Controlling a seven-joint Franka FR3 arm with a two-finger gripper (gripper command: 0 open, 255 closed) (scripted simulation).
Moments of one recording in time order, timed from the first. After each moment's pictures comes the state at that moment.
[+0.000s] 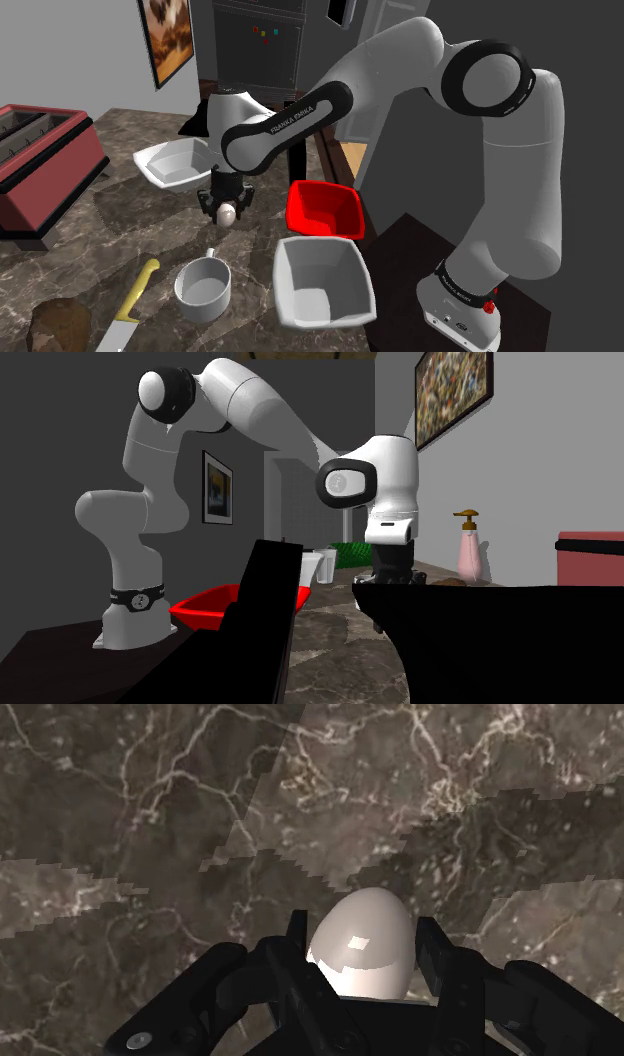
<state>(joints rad) 0.26 0.52 0.35 -1.81 -0.05 2.29 0.88</state>
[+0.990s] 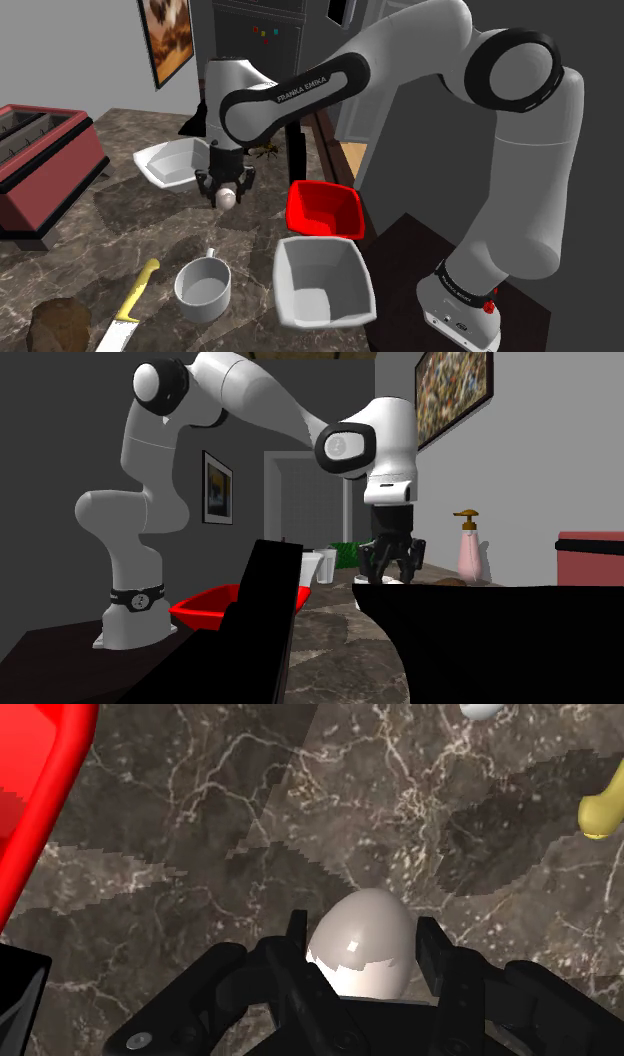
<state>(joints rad) 0.24 0.43 0.37 -1.78 -0.02 2.17 0.87</state>
